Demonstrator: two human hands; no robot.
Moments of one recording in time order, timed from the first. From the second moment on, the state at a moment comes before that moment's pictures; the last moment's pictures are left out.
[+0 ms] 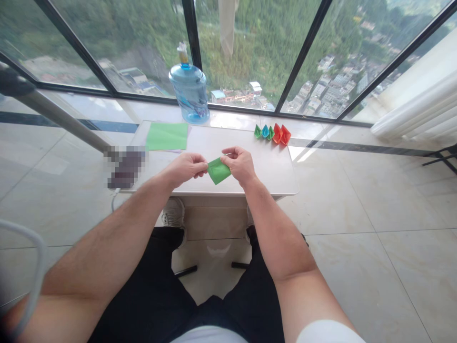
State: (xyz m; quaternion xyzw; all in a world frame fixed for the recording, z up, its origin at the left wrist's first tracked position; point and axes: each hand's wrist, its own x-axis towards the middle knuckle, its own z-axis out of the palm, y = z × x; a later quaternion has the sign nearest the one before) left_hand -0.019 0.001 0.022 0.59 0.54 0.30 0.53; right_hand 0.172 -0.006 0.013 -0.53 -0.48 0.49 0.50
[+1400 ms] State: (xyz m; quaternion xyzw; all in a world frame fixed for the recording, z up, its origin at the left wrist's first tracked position) left_hand 0.021 -0.014 0.007 0.16 0.46 0.57 0.66; right_hand 0.137 -0.015 0.001 -0.47 -0.51 0.43 0.57
